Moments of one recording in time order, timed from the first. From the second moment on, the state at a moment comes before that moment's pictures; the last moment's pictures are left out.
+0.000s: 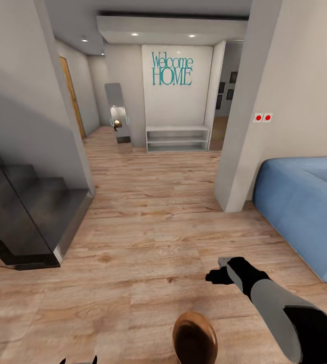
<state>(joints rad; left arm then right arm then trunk) 0.15 0.04 0.00 -1.00 0.10 -0.28 0.00 -0.92 -0.03 -0.03 -0.19 0.08 0.55 0.13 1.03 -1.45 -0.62</state>
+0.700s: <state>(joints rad) 0.15 0.04 0.00 -1.01 0.10 -0.28 0.00 -0.92 -0.03 -0.03 -0.18 0.08 0.55 0.15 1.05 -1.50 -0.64</state>
